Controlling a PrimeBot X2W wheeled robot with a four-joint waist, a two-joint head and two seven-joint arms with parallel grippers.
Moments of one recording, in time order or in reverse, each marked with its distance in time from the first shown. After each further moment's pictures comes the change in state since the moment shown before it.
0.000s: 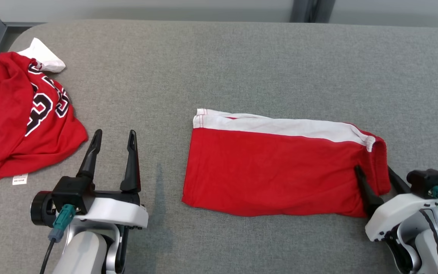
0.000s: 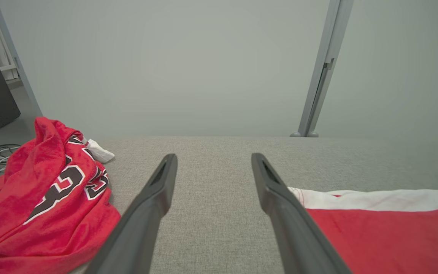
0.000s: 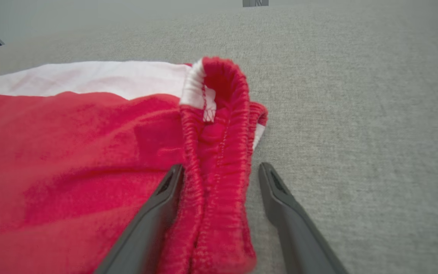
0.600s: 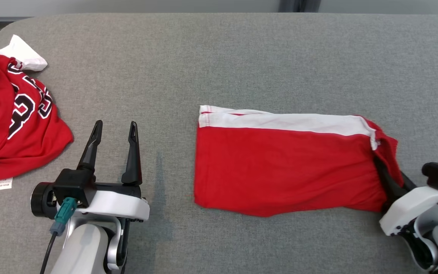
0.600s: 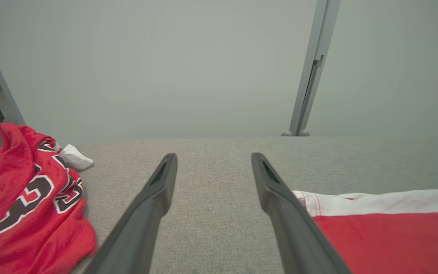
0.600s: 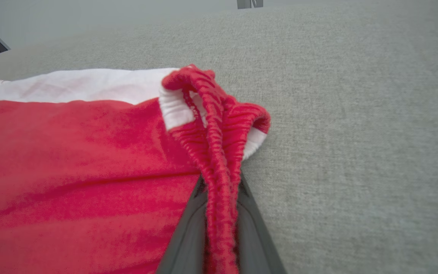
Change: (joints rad) left arm -0.033 -0.021 0.026 0.011 0.038 -0.020 0.000; right arm -0.056 -0.136 0.154 0.020 0.195 0.003 -0.050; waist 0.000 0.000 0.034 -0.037
